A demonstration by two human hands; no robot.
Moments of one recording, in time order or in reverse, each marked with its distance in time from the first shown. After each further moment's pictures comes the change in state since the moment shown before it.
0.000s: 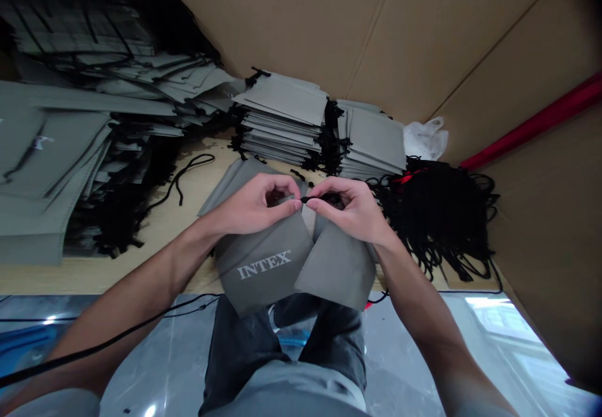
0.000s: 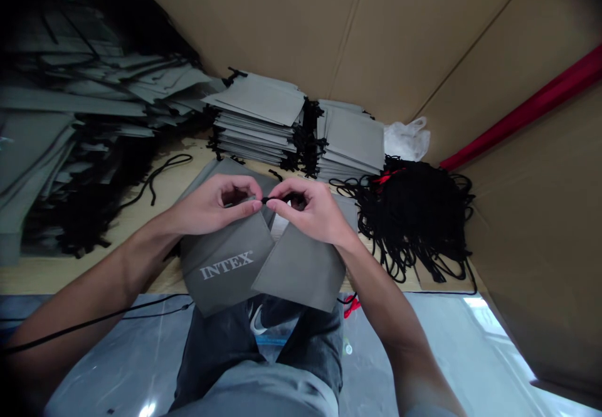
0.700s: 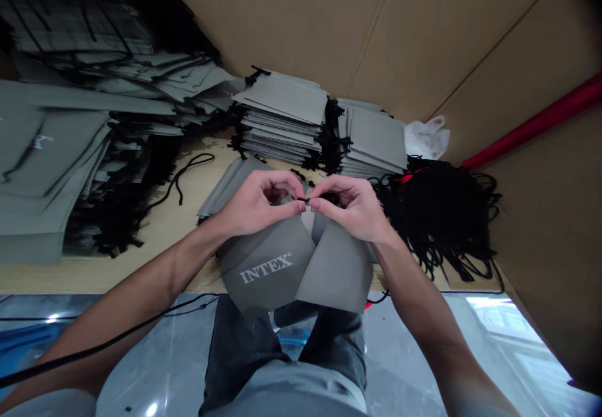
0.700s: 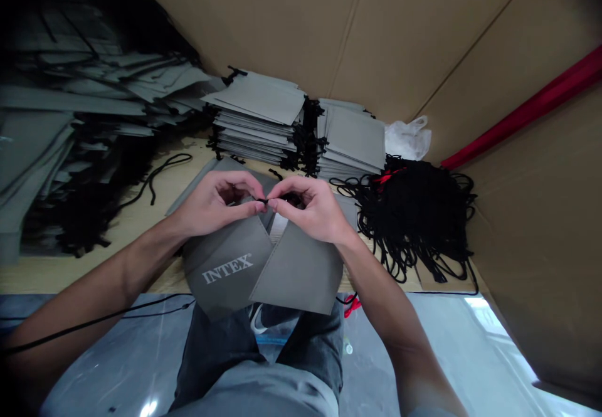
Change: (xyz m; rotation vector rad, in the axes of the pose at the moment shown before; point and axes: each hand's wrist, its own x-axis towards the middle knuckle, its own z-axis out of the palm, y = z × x) left_hand 0.003 -0.004 0.010 -0.174 0.112 0.076; right_hand 0.002 0.001 0.002 0.198 -0.003 0.022
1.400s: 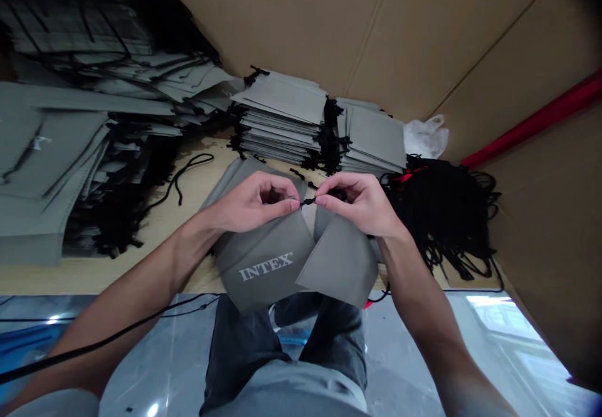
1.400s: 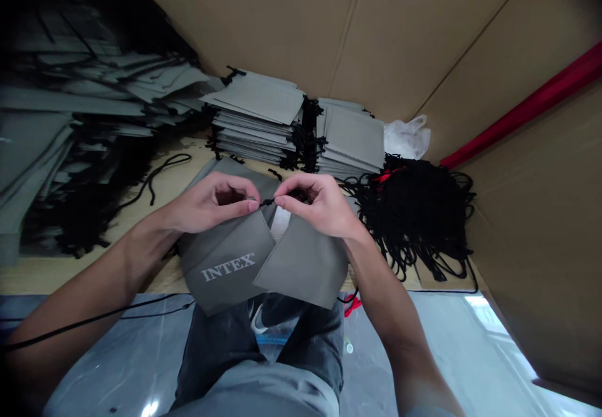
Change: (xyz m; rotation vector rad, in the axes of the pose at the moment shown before) left_hand 0.001 0.010 -0.012 0.096 -0.188 -0.116; right_hand 0.001 -0.004 -0.017 -0.097 -0.022 0.002
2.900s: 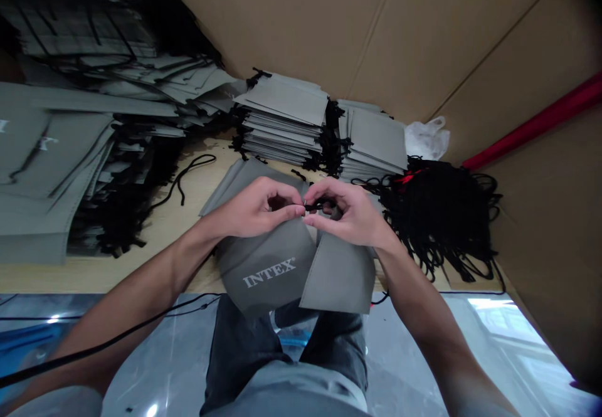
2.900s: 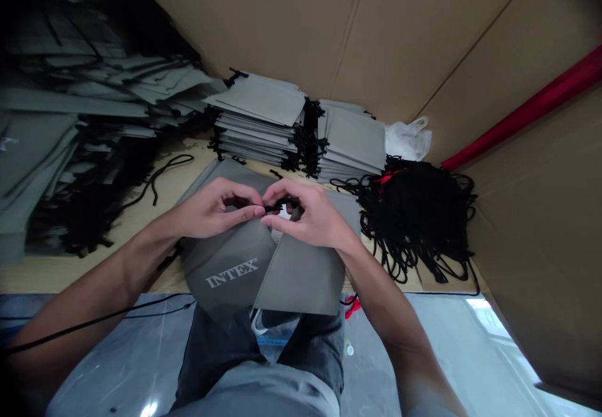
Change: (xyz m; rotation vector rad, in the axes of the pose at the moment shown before) left_hand -0.003 -0.009 0.001 0.203 -0.008 0.114; right_hand -0.006 0.001 0.015 -0.179 -0.082 -0.193
